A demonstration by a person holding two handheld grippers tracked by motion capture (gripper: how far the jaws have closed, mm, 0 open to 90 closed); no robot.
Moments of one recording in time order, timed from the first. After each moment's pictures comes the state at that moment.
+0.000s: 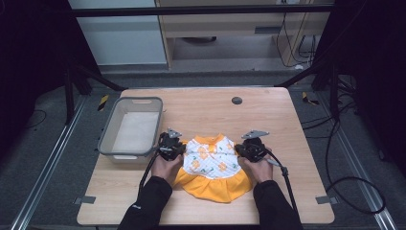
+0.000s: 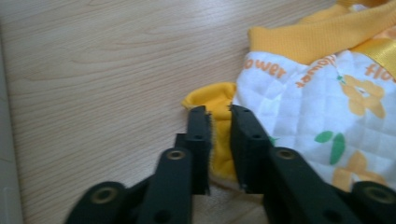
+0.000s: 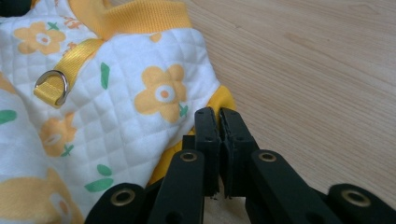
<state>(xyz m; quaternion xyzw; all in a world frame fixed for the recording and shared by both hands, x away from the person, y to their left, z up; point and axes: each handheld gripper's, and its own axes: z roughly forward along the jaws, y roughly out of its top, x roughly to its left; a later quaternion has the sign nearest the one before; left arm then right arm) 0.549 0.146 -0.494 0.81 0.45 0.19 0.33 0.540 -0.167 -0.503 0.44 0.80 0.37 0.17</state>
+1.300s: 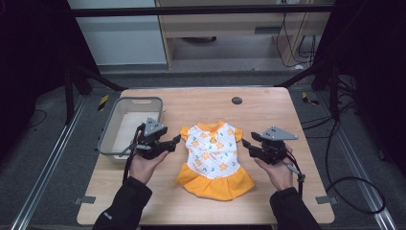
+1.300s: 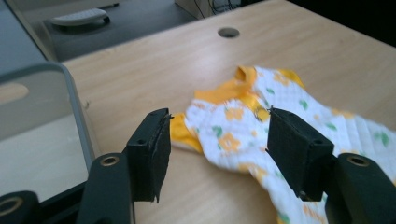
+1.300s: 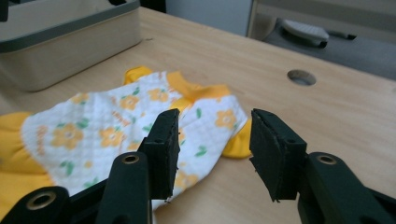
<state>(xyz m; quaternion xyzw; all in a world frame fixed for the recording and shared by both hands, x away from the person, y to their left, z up) 0.483 0.180 -0.390 0.78 0.40 0.23 0.43 0.476 -0.194 -0.416 0.39 0.75 0.47 0.25</state>
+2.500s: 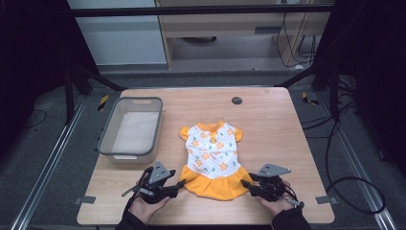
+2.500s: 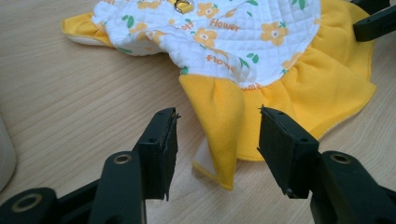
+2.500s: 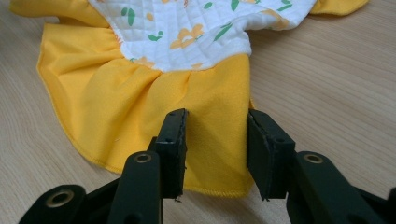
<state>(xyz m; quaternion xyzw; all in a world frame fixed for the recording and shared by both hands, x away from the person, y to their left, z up) 0.410 0.172 -0.465 0.83 0.35 0.16 0.40 0.415 -0.195 -0.493 0.39 0.81 0.41 0.15</state>
